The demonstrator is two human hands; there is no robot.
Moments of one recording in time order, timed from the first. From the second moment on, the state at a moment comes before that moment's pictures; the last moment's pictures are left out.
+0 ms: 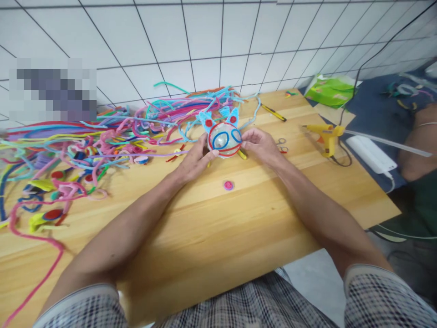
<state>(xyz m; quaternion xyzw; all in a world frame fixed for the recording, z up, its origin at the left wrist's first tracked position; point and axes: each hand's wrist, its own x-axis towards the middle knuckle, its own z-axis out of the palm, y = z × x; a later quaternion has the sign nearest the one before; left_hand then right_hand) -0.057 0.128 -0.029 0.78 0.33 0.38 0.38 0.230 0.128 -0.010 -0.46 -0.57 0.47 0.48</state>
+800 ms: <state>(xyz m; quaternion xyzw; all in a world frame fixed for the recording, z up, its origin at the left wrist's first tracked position) -0.055 0.127 -0.032 0.78 0.35 0.38 0.35 0.232 0.121 -0.005 -0.49 -0.59 0.44 0.47</state>
